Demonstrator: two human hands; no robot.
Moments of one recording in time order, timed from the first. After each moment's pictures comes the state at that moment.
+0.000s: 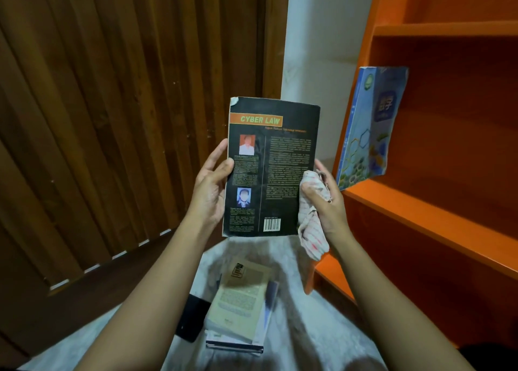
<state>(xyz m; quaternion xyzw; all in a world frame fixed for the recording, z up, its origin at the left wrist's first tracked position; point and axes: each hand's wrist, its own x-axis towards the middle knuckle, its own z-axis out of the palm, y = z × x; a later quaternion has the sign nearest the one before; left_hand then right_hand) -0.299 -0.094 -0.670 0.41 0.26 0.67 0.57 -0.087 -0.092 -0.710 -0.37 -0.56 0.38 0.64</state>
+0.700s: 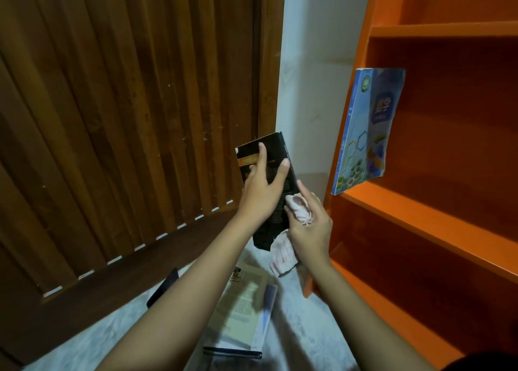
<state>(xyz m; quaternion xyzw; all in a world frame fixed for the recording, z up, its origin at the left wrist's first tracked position) -0.225 -0.085 -0.672 0.65 0.51 0.48 0.31 -0.118 -0.109 -0.740 -0.45 -0.58 0.16 0.66</state>
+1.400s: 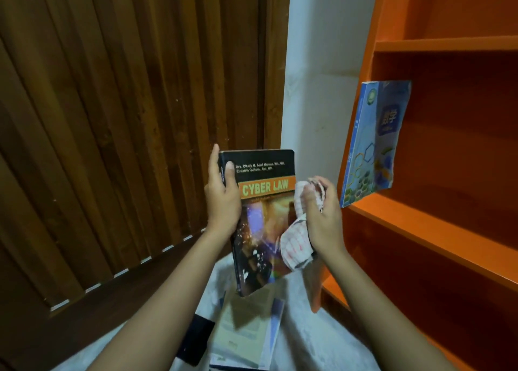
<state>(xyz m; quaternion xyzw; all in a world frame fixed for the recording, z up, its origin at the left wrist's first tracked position) -0.279 -0.085 -0.667 0.53 0.42 0.69 0.26 -0.110 -0.097 -0.696 -0.50 -0.58 0.20 0.61</state>
